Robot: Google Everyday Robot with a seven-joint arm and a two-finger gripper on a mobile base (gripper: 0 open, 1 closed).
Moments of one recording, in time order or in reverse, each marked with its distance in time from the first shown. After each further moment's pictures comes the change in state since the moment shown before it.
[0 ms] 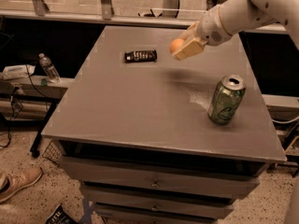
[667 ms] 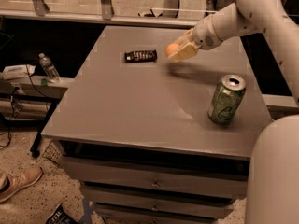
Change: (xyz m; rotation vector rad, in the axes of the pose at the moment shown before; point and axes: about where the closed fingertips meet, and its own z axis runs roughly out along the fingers) arm 0.021 -0.028 0.045 -0.069 -0.063 0.062
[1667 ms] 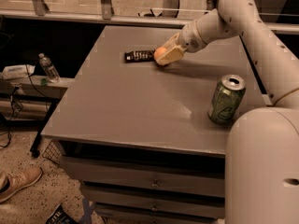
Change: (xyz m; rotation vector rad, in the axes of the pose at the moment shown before) arm -0.007 -0.003 0.051 -0.077 -0.024 0.002
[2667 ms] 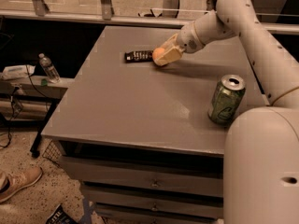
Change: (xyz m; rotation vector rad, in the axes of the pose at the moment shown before) arm 0.000 0.001 0.008 -0.011 0.000 0.001
